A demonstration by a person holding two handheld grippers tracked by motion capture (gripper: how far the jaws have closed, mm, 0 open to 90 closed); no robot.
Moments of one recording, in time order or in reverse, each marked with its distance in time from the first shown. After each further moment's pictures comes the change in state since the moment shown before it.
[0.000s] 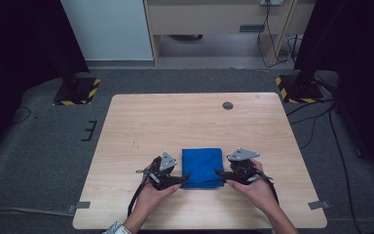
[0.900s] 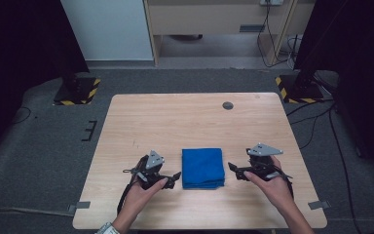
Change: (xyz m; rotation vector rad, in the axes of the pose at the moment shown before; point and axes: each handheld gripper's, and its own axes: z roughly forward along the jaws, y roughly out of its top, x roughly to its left) left arm 0.021 -0.005 -0.028 -0.022 0.020 -0.037; right arm -0.035 -0.004 -0.039 -0.086 -0.055 0.068
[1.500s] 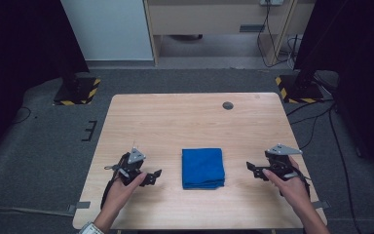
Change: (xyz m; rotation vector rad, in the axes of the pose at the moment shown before) left arm 0.055 -0.020 -0.021 0.109 0.088 -0.037; right arm -0.049 -0.027 -0.018 0.046 -0.072 0.097
